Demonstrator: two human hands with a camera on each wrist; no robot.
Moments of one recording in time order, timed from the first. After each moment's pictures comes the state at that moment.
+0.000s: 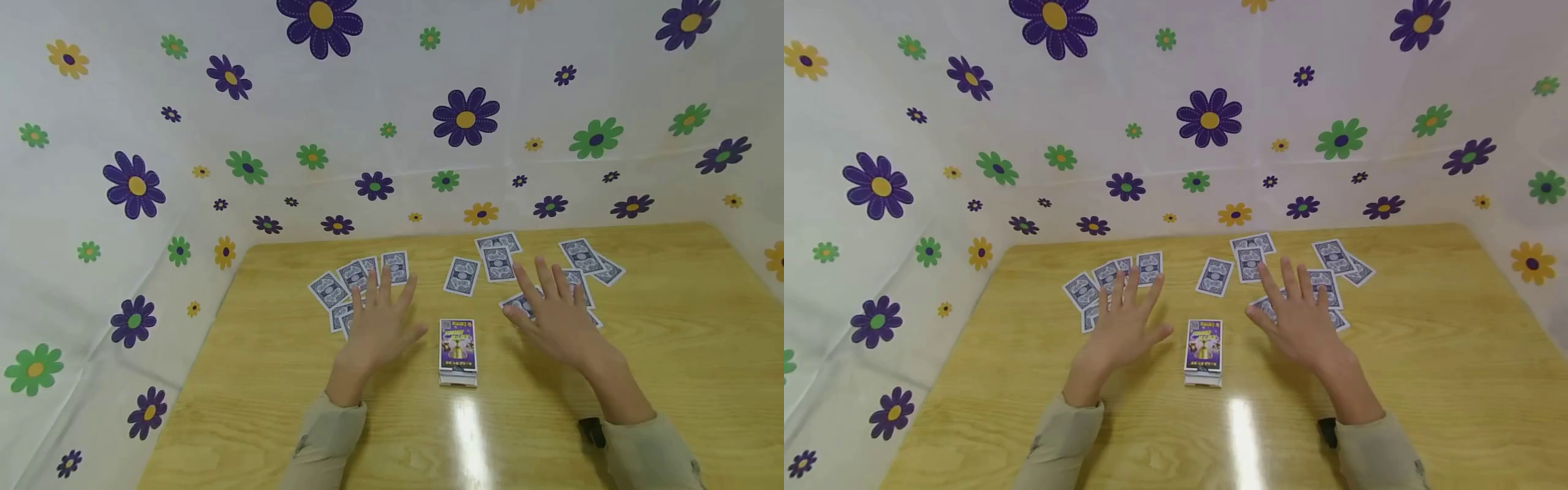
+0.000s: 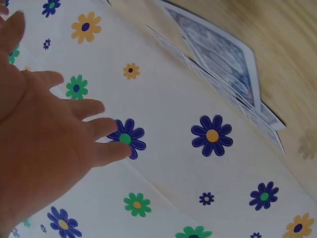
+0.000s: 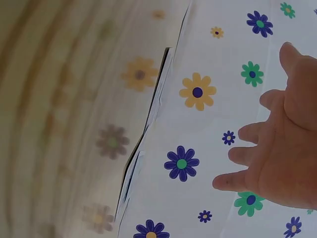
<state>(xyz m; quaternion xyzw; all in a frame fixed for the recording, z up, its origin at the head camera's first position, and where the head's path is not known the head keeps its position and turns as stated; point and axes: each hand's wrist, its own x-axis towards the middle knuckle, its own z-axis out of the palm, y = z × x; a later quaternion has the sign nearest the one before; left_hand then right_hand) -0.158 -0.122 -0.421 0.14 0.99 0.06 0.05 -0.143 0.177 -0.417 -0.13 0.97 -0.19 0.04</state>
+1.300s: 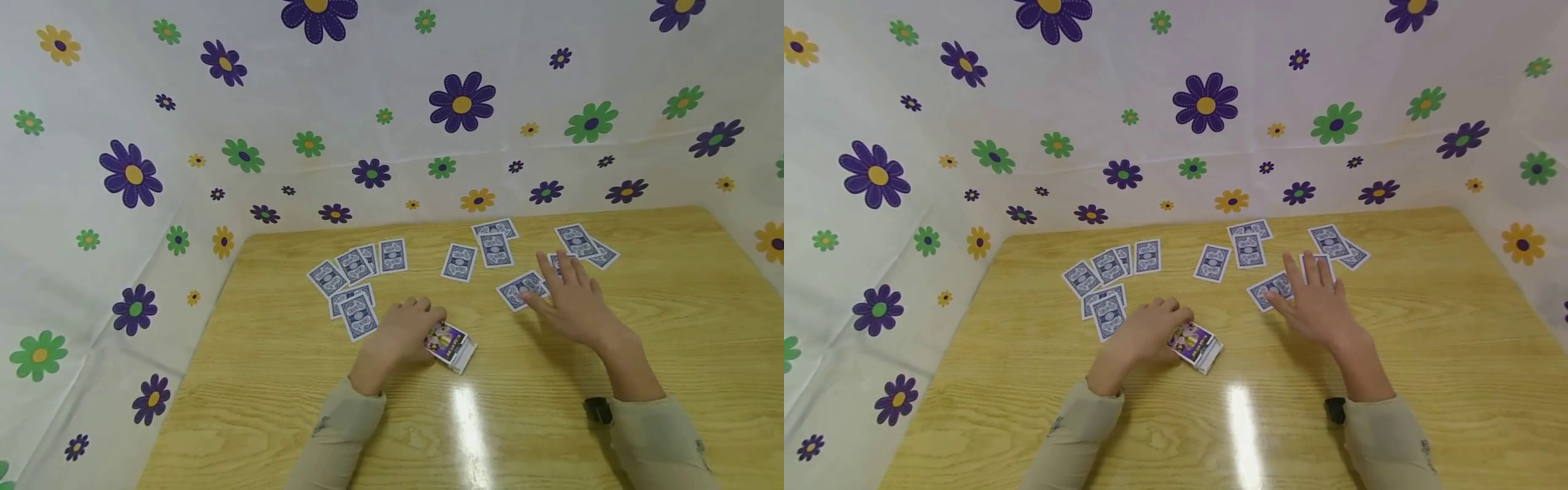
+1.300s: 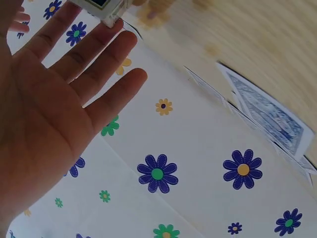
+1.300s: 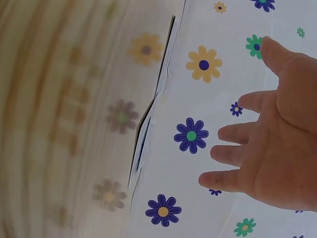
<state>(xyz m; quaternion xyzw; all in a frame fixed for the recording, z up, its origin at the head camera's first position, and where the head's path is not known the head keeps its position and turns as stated) -0.143 -0.091 -0.420 0.29 0.95 0.01 0.12 -0.142 0.203 -0.417 -0.10 0.97 -0.21 0.08</state>
